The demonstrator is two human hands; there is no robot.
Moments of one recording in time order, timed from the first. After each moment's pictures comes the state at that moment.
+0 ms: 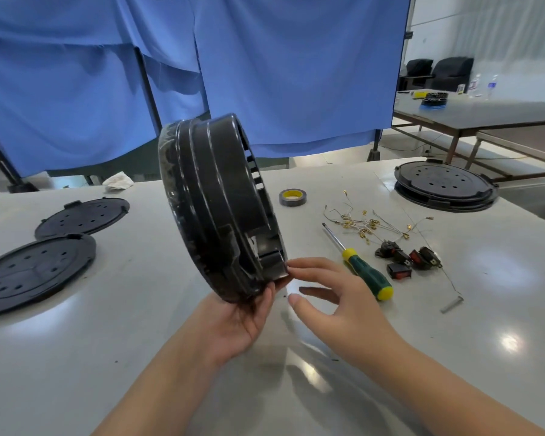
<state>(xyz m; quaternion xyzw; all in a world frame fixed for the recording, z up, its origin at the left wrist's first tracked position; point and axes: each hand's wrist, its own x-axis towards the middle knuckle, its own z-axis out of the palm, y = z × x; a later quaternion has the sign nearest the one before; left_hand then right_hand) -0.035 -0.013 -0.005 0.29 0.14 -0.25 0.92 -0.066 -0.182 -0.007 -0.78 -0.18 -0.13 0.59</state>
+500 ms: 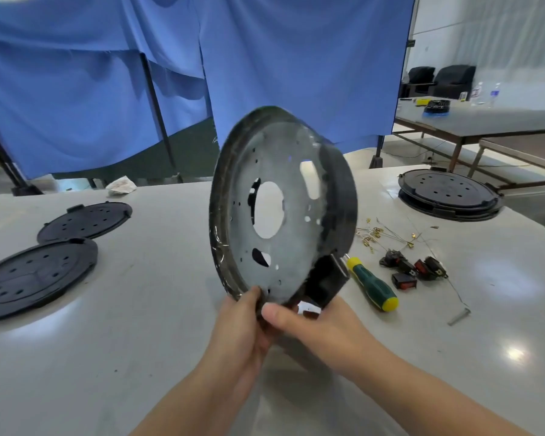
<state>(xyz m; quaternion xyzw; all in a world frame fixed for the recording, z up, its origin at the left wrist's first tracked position) -0.055 -0.039 -0.008 0.48 0.10 -0.06 0.87 -0.061 -0.162 -0.007 -0.75 -0.12 0.01 0.65</state>
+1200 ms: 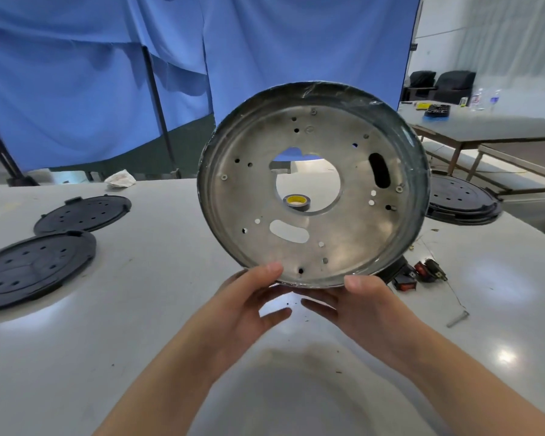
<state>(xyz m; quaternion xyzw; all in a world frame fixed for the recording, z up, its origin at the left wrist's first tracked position) -0.057 -0.016 0.023 0.51 -0.05 -0.19 0.84 -0.043 -0.211 -0.001 -0.54 -0.20 0.19 0.79</state>
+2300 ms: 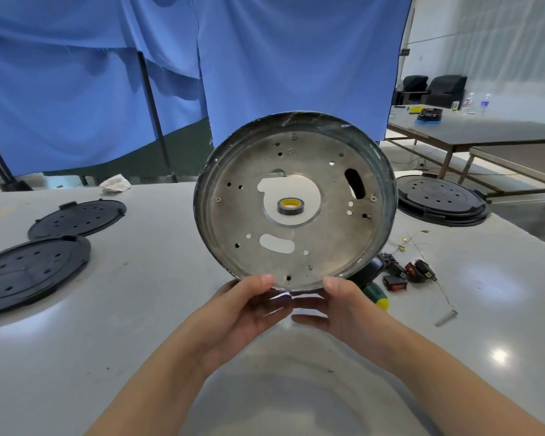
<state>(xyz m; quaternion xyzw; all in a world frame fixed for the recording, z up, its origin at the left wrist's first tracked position) -0.045 -0.015 0.009 0.47 -0.01 -0.21 0.86 -0.039 -0.206 -0.012 -0.59 -0.16 0.20 0.77</state>
